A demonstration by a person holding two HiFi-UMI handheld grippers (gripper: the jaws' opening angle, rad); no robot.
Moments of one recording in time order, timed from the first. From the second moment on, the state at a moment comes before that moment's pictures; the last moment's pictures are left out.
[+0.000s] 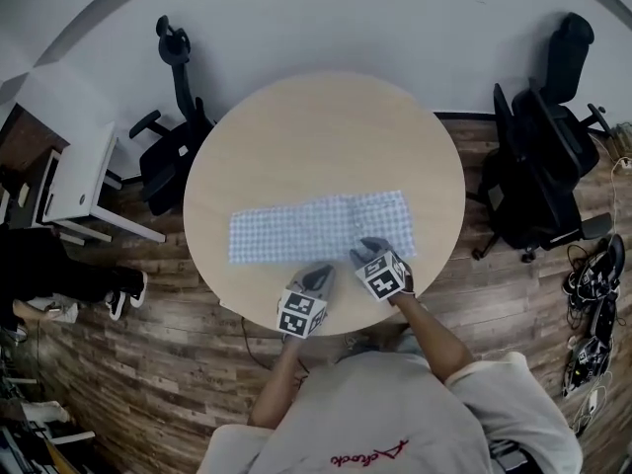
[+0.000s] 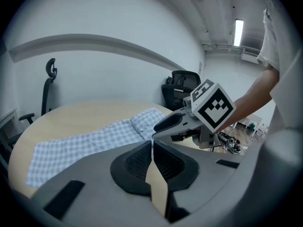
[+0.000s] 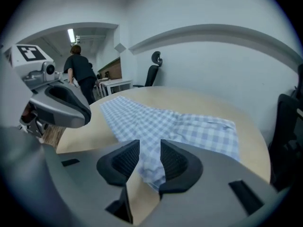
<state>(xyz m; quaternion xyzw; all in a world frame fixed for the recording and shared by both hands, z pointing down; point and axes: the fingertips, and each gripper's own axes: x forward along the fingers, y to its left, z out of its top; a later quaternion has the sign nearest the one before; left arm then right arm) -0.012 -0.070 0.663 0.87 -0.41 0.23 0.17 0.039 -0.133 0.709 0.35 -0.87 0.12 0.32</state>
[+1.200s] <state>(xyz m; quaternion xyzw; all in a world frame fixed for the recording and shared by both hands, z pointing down) 0.066 -0.122 0.645 0.85 -0.45 0.23 0.17 0.194 -0.191 0.755 0.40 -0.78 0.43 0.21</state>
